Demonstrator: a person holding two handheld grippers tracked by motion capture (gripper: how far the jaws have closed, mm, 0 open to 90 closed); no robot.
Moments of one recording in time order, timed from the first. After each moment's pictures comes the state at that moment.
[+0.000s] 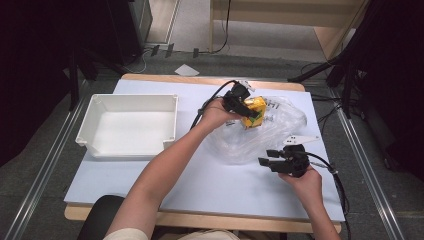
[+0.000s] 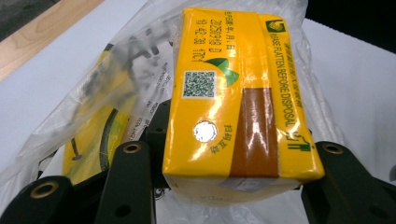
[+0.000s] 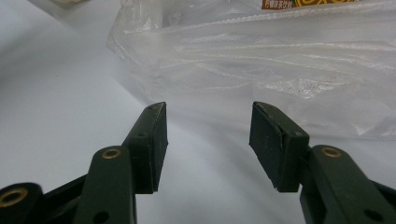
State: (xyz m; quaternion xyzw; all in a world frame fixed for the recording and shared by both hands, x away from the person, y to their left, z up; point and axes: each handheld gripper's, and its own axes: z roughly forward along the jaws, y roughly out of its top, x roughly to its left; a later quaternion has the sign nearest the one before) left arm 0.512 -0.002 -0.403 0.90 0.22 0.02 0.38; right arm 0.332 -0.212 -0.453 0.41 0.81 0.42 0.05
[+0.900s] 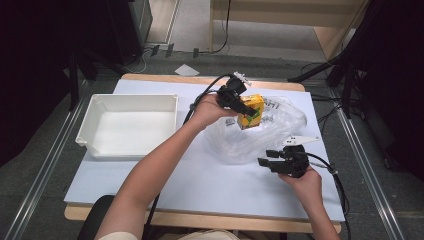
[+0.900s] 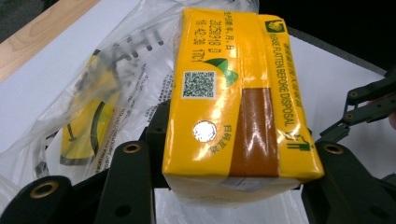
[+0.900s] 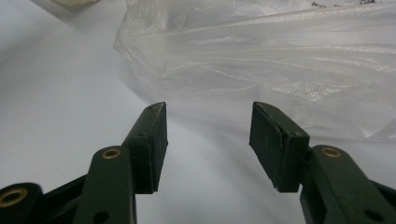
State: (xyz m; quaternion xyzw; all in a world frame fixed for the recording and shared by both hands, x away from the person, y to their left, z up) left arm 0.491 0.016 -0.359 0.90 0.21 -0.01 0.38; right arm 0.330 -0.211 -0.452 0.40 0.81 0.43 0.05
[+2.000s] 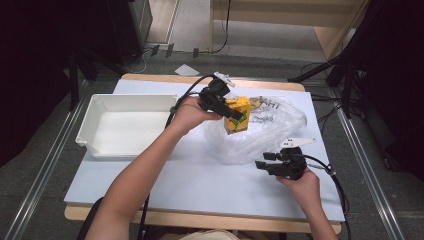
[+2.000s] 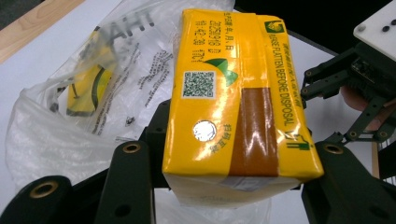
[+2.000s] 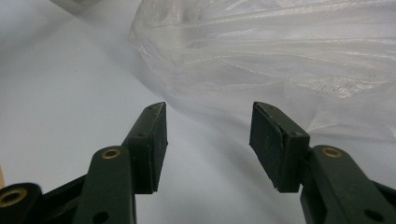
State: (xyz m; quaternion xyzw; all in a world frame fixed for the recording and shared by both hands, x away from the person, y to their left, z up) left arm 0.460 0.065 -0.336 0.90 0.22 -0.02 0.38; right arm 0.325 -0.204 -0.454 0.39 0.81 0.43 0.04
